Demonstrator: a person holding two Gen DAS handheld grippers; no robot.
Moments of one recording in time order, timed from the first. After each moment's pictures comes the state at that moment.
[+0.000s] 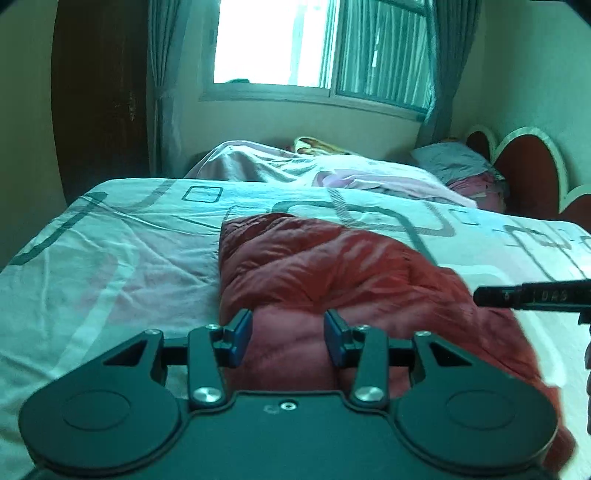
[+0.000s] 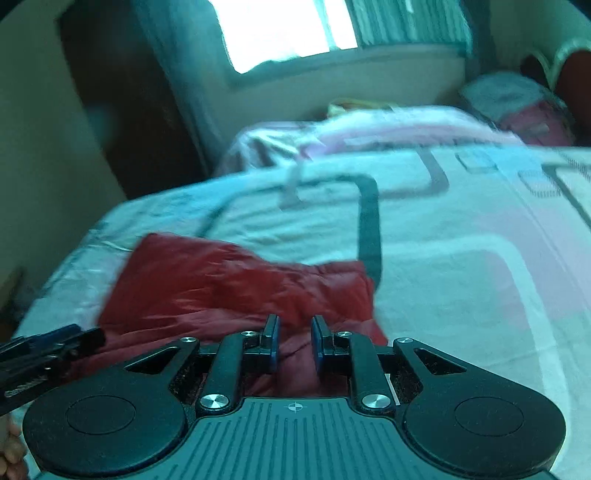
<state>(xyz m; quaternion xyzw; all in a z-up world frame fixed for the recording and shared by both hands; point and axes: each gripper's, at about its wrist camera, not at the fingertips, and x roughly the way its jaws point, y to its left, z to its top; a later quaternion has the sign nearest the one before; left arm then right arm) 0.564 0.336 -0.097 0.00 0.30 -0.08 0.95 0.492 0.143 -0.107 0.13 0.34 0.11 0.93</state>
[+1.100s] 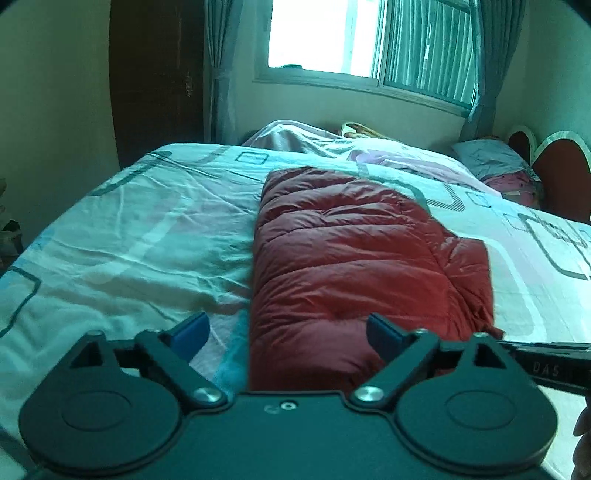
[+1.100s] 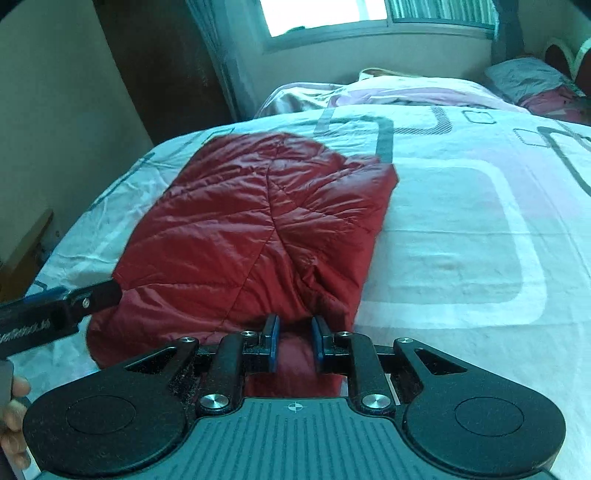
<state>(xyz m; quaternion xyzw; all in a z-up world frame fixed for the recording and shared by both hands) 0.449 0.306 -0.083 -0.02 0.33 0.02 0.94 0.382 0.149 -0.119 0.11 0.40 0.14 0.90</state>
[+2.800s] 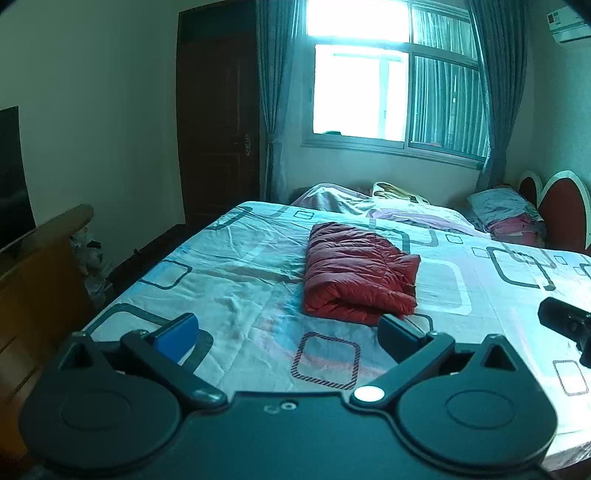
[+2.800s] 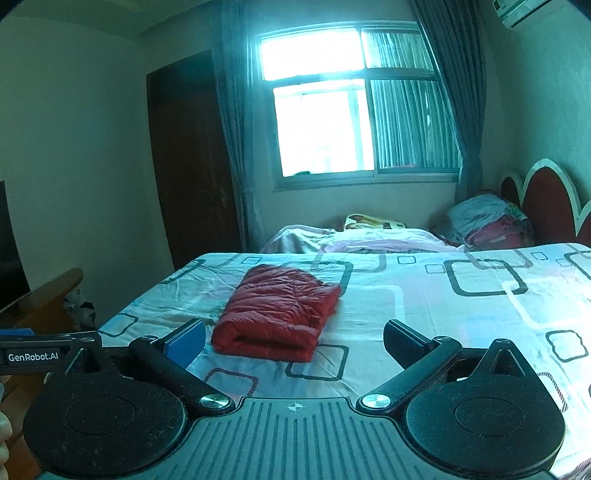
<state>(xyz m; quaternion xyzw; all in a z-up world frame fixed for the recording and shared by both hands) 0.120 0.265 0.059 -0.01 0.24 0.10 0.96 0.008 0.098 0.061 0.07 0.19 0.11 0.97</state>
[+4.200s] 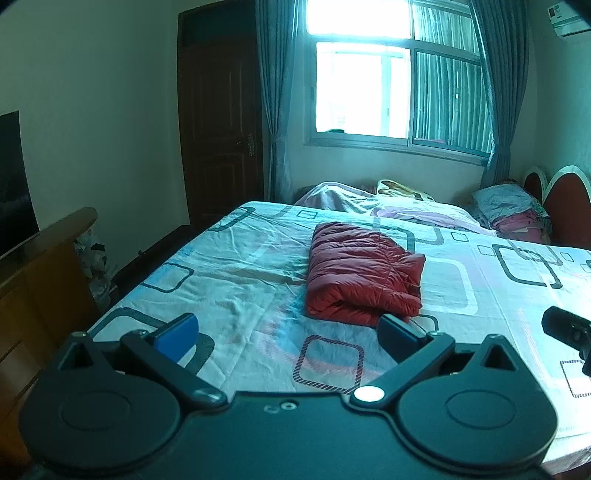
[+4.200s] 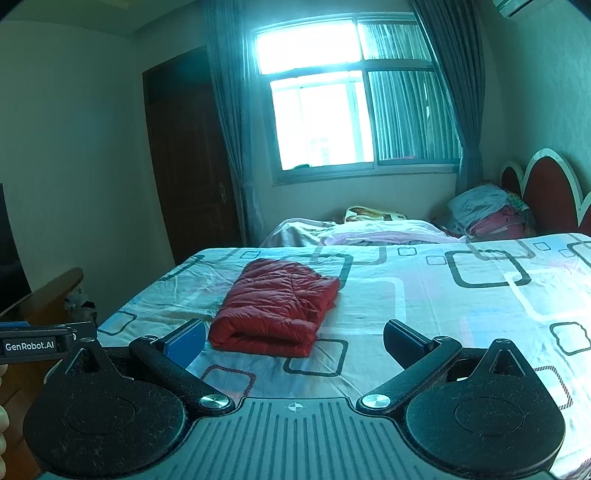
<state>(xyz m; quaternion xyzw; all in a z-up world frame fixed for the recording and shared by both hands) 0.126 0.265 0.067 -0.01 0.25 0.11 0.96 0.024 0.097 0.054 0.08 0.20 0.11 0.97</state>
